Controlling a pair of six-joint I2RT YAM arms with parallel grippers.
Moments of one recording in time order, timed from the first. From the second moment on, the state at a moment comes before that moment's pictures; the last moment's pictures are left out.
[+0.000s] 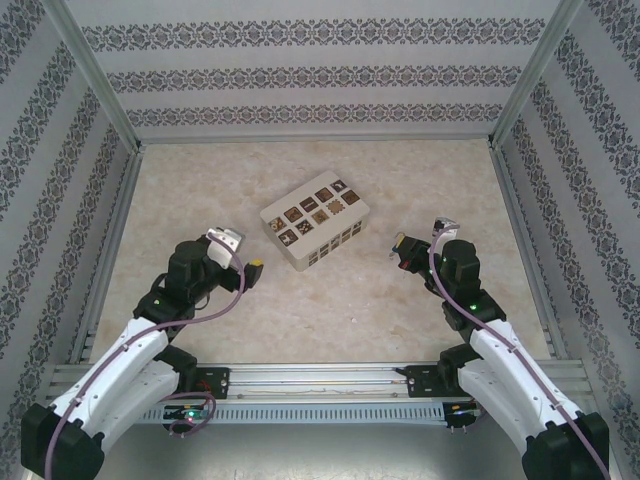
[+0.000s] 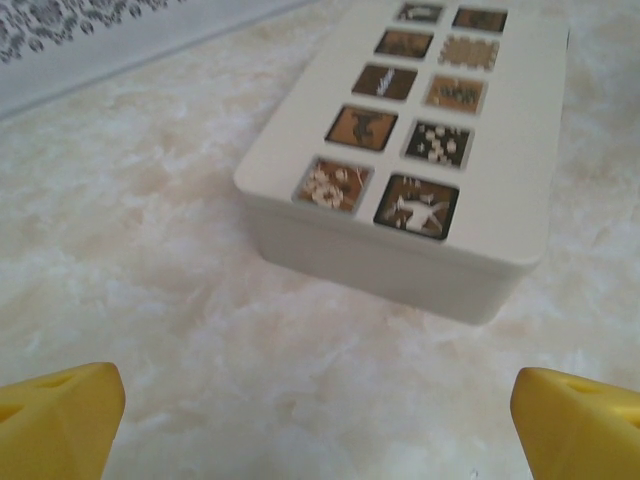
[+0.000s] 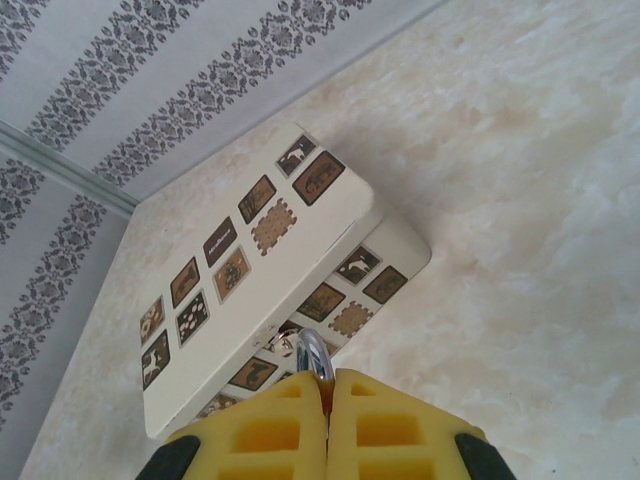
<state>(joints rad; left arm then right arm) -0.36 0.73 0.46 -0.23 0.06 0.14 0.28 0.70 0.40 -0.05 -0.17 0.70</state>
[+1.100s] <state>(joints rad) -0.36 0.81 0.43 -0.14 0.23 0.16 0.29 0.88 0.56 -0.39 -0.43 0.66</state>
